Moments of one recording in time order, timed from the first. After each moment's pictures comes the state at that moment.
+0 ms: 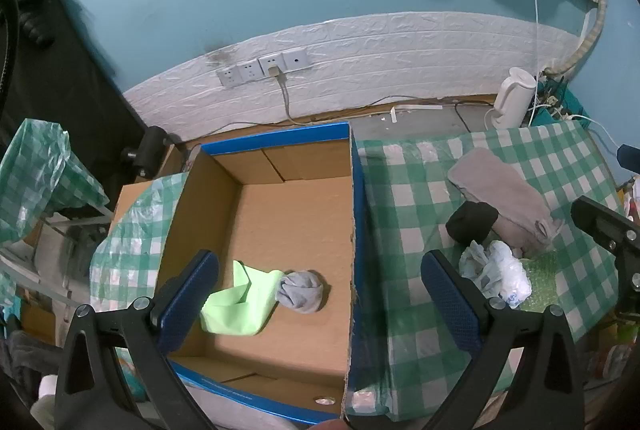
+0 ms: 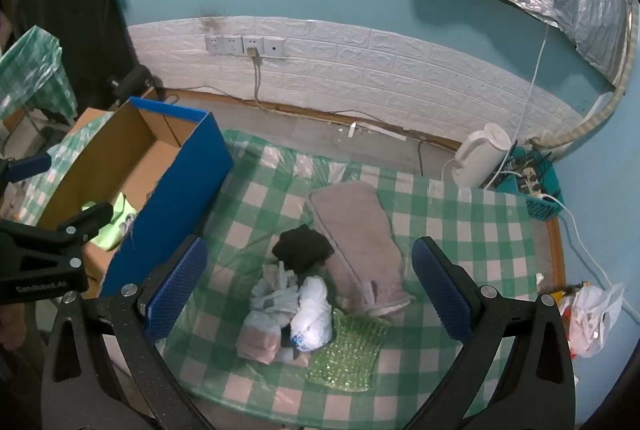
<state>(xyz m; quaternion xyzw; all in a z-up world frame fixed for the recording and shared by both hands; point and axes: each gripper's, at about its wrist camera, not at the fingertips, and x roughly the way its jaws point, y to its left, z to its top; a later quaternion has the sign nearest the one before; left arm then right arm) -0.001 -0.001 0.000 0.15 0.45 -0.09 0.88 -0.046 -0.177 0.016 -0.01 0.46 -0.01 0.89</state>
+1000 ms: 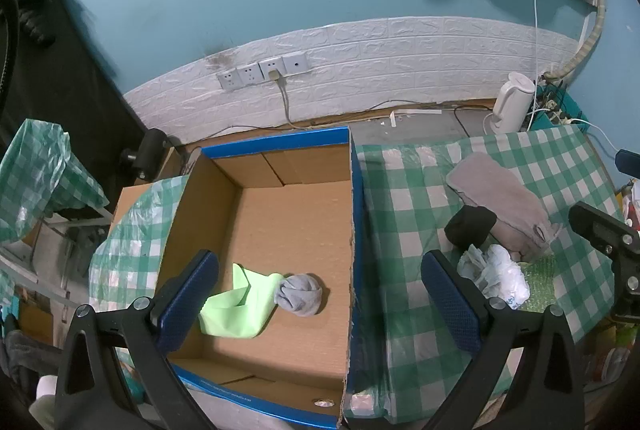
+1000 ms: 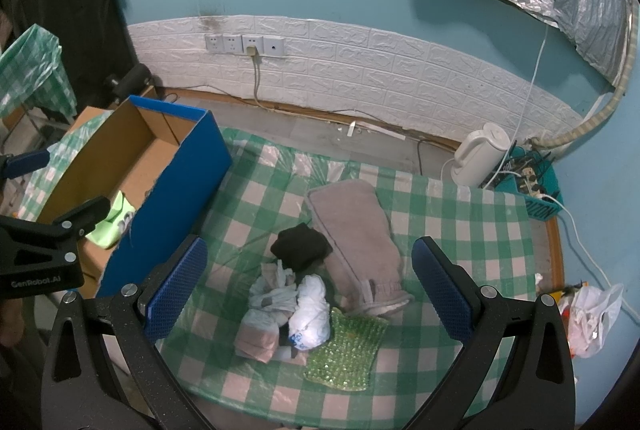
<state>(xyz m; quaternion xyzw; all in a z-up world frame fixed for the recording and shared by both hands) 0.000 0.000 0.005 0.15 0.45 -0.09 0.88 -0.047 -0.178 0.016 -0.01 0.46 -0.01 0.89</state>
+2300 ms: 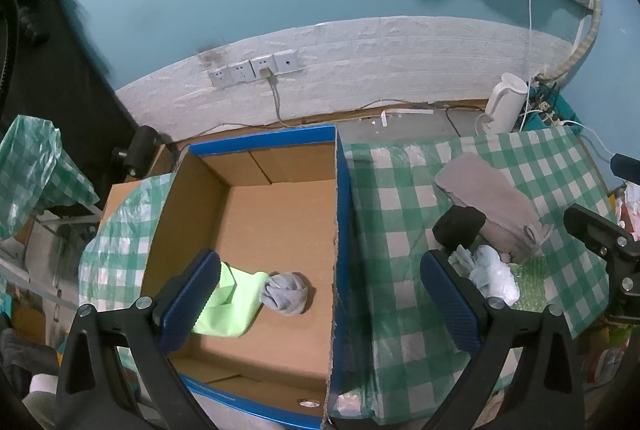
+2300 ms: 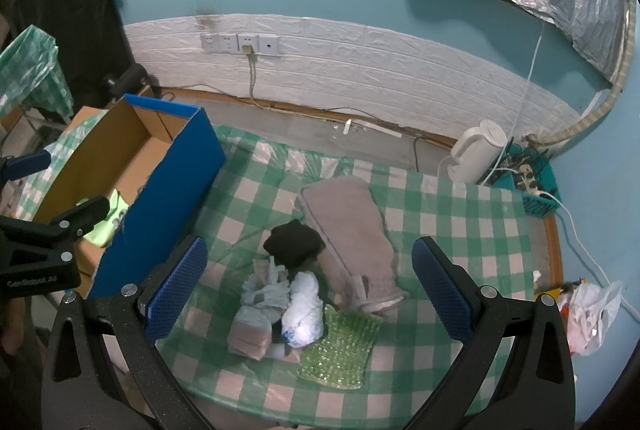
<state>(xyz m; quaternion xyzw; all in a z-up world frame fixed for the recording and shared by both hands) -0.003 -0.009 0.000 0.13 0.45 -0.10 0.88 -0.050 -0.187 0.015 -0.01 0.46 -0.01 0.89</state>
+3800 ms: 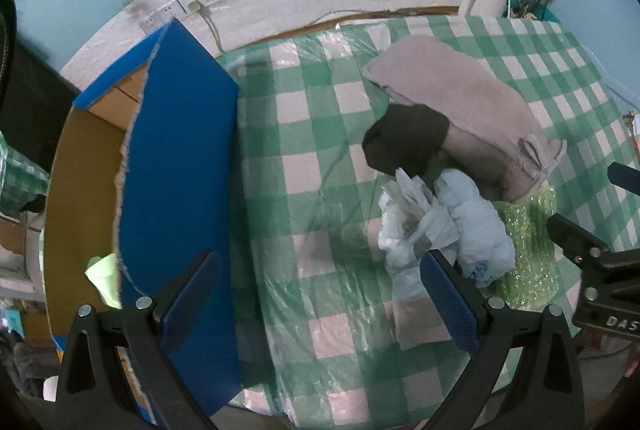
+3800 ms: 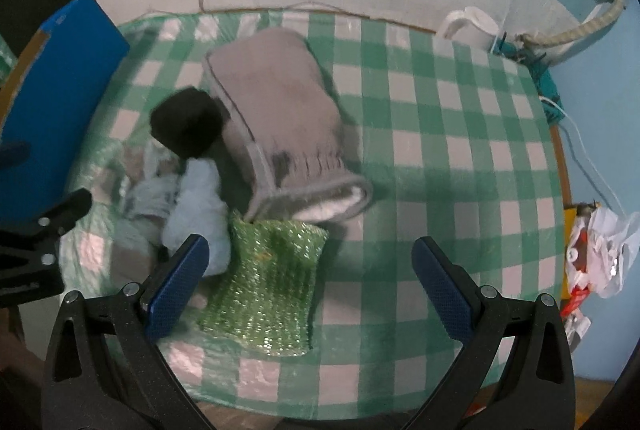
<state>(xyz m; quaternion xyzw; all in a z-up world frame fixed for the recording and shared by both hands) -0.008 -0.105 -0.114 0.19 0.56 -0.12 0.80 -0.065 -0.266 -0.122 0.03 0.59 -0.05 0.81</state>
